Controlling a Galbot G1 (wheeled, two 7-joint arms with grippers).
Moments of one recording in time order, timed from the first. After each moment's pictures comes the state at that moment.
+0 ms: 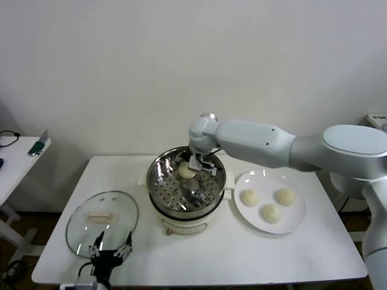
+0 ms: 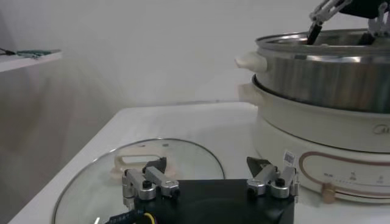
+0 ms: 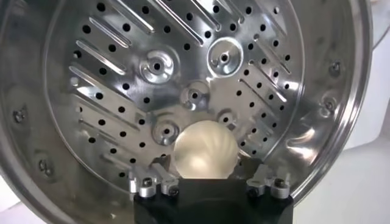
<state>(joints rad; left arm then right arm) 1.73 -1.45 -0.62 -2.02 -0.10 0.14 -0.04 0.51 1.32 -1.37 1.15 -0.30 0.31 -0.86</state>
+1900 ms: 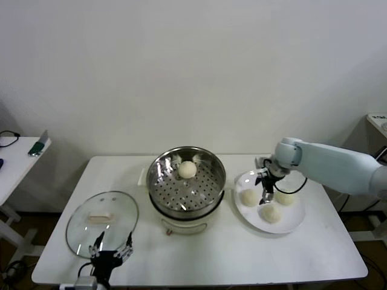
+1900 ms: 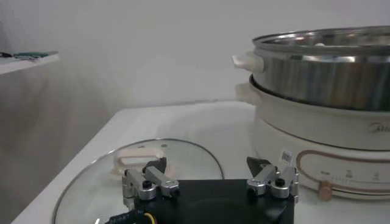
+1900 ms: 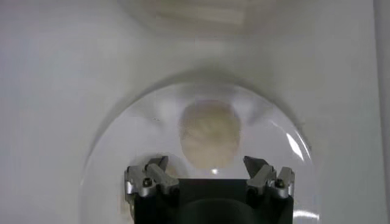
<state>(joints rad) 1.74 -1.44 -0.62 -2.03 -0.09 0.15 -0.03 0.35 0.92 -1.44 1.07 0.45 -0.32 -0.88</state>
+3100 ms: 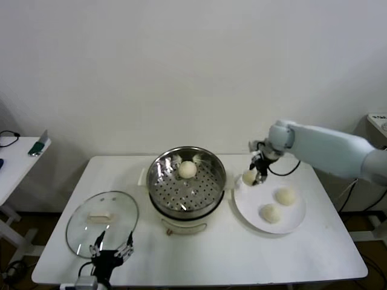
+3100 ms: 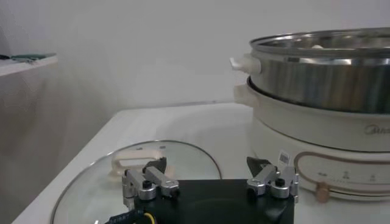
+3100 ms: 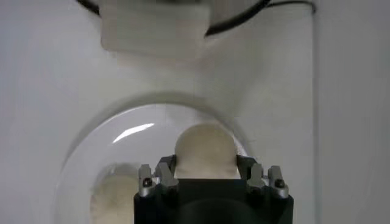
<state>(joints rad) 1.74 -1.44 -0.61 -2.04 -0.09 0.15 -0.03 0.63 0.97 -1.52 1.10 0.54 -0.30 -0.96</state>
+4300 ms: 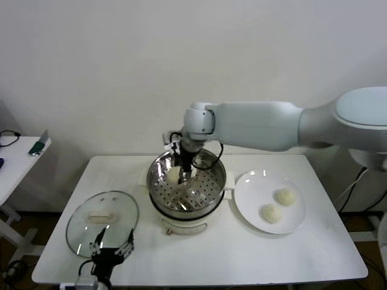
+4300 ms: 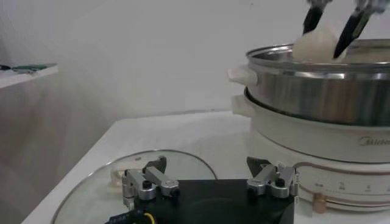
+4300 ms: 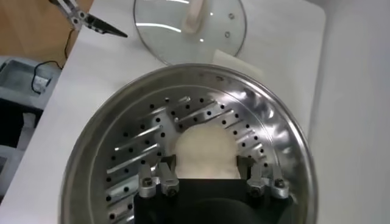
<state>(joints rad) 1.74 -1.45 -0.61 -2.06 -0.08 0.14 -0.03 0.69 1.40 -1.55 1.22 0.81 -0.48 -0.79</state>
